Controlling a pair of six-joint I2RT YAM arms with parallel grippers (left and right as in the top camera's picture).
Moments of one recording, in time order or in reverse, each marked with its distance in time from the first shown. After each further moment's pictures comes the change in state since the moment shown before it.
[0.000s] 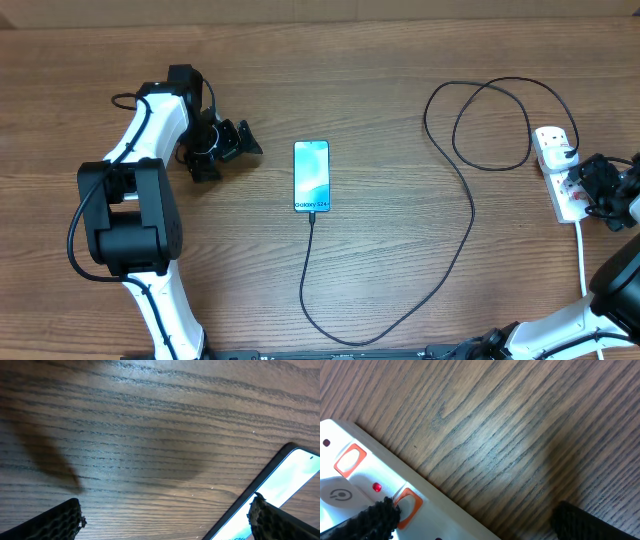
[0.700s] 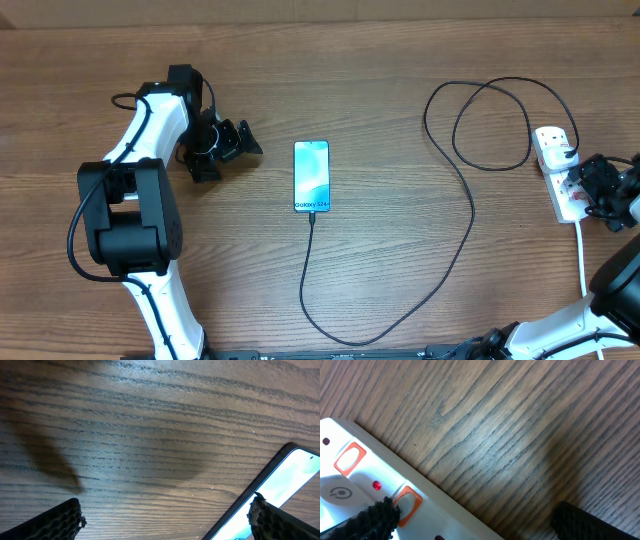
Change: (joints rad) left arm 0.000 0.000 0.000 0.000 0.000 0.000; right arm 0.000 -0.001 0.003 -0.020 -0.002 0.005
